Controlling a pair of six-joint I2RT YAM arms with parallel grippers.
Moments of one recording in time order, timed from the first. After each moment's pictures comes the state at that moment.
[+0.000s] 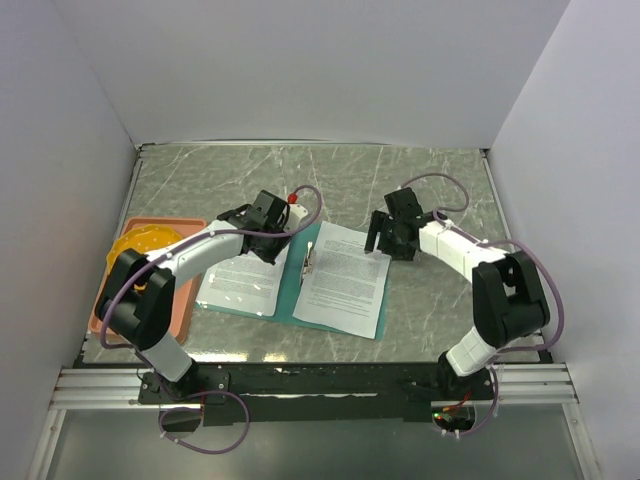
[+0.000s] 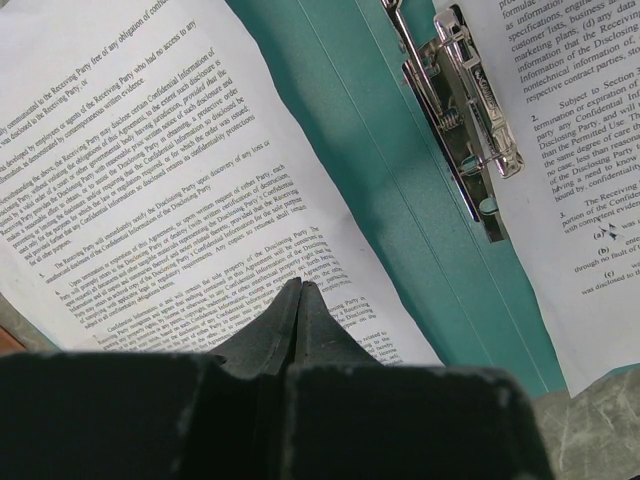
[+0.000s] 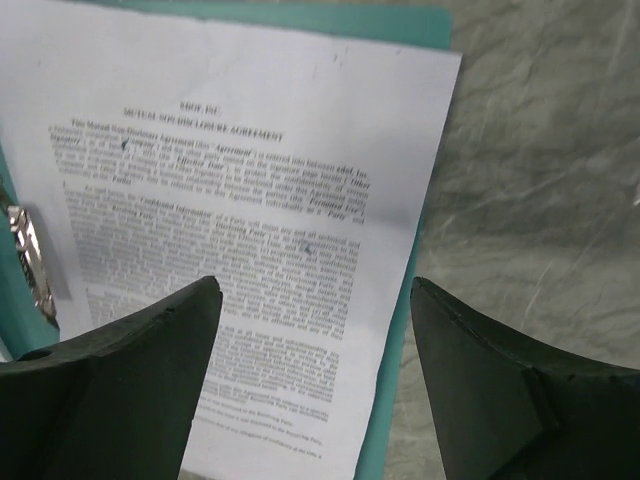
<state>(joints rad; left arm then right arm) -0.58 1.63 1.13 -0.53 0.01 0.16 0.34 1.58 1.00 -0.48 0.01 0.55</state>
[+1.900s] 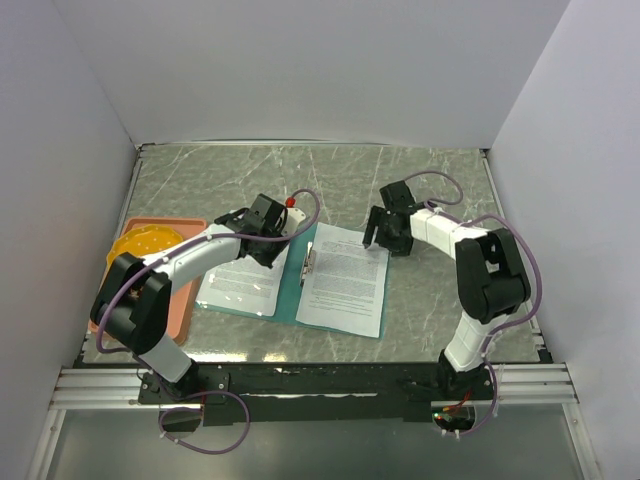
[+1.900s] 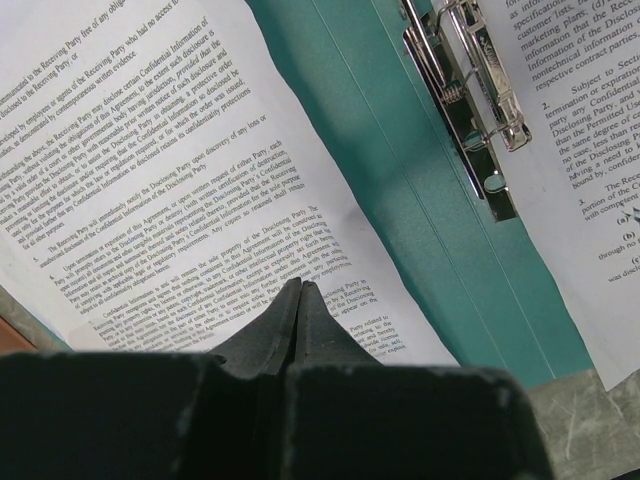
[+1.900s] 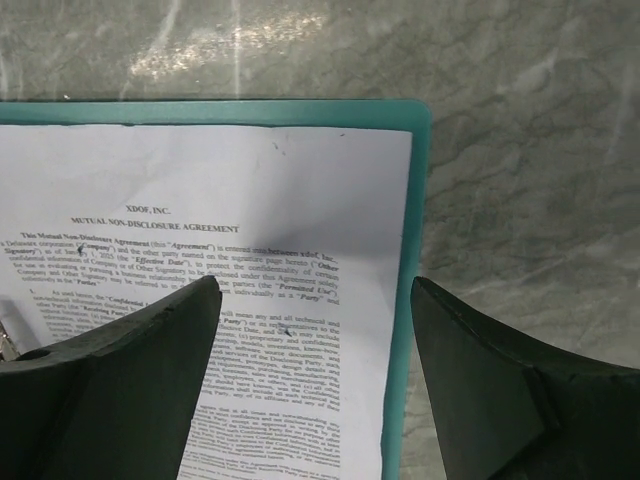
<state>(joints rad) -0.58 1.60 1.09 -0.53 0.00 0.17 0.31 1.77 1.13 -0.48 0.03 0.57</state>
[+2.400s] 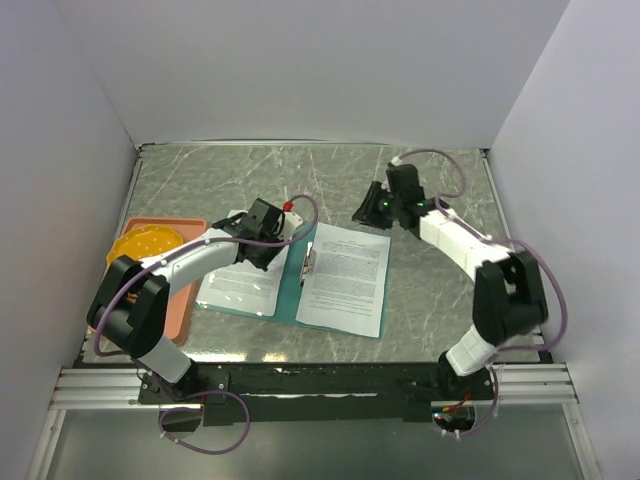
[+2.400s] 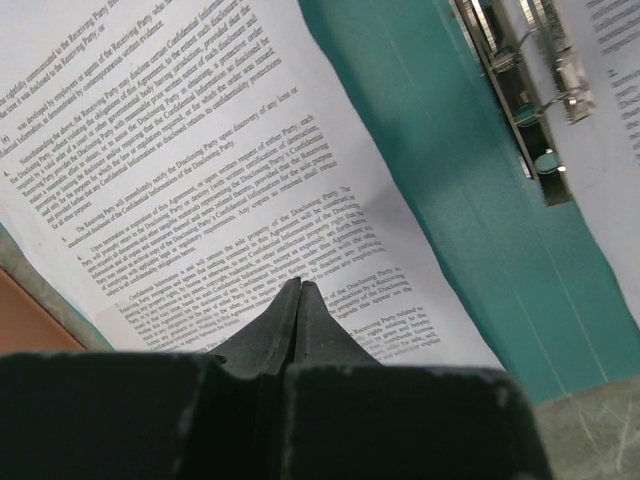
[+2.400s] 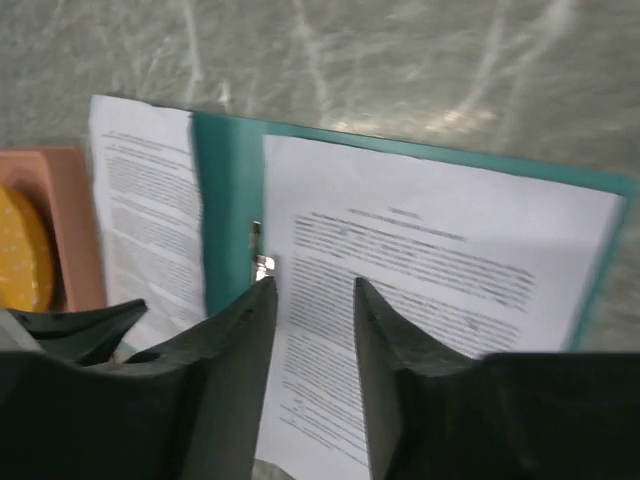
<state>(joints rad) -0.57 1.57 1.04 -0.50 -0.06 0.21 0.33 1.57 1.12 -0.31 -0.17 0.66</state>
